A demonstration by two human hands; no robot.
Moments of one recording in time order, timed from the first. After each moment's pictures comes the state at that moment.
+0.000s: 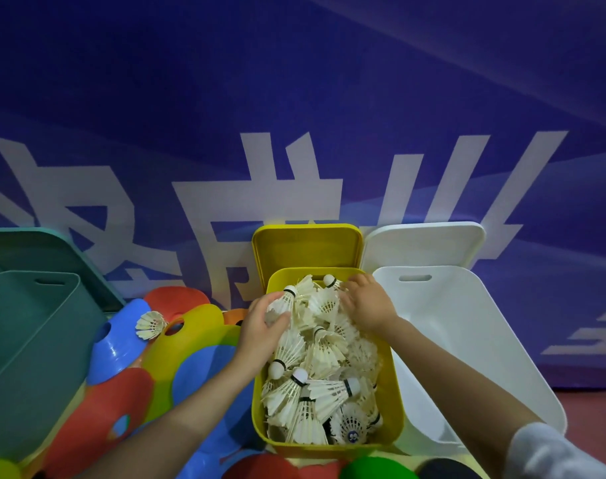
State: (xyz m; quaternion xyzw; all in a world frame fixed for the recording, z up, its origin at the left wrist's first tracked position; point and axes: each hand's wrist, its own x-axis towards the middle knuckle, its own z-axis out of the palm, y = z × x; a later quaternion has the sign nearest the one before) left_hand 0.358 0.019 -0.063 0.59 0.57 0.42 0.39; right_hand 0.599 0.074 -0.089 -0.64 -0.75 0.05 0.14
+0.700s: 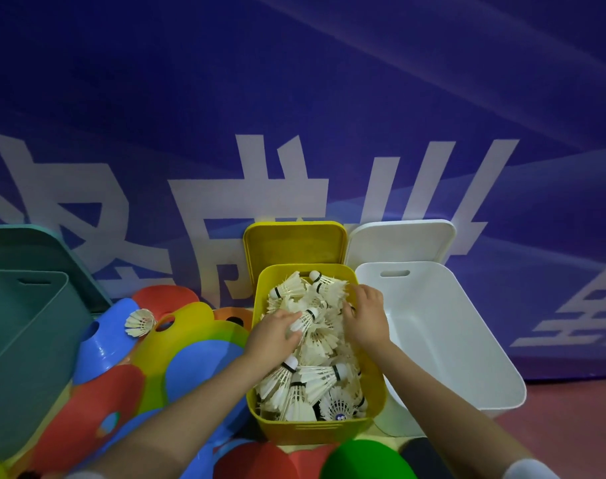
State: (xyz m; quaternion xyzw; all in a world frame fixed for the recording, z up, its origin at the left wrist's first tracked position) left_hand 0.374 0.011 -0.089 0.79 0.54 0.17 0.23; right_hand 0.588 0.007 -0.091 -0.72 -0.61 0.11 0.31
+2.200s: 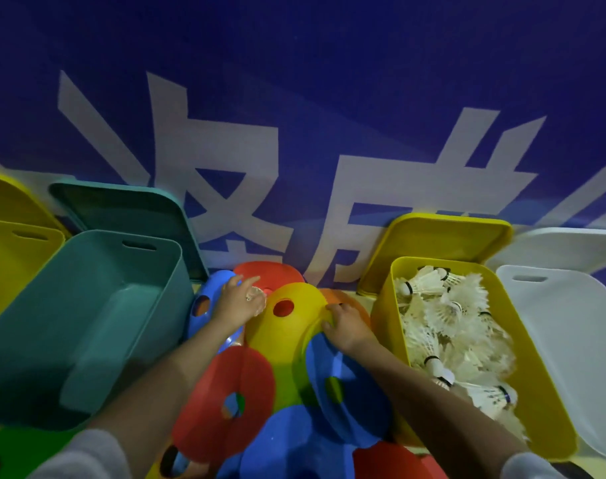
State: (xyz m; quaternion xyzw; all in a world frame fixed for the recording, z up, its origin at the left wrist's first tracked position) left_hand 0.058 0.128 -0.140 0.66 0.68 0.14 0.29; right_hand 0.307 0.077 -0.138 -0.69 -0.67 0.26 0.01
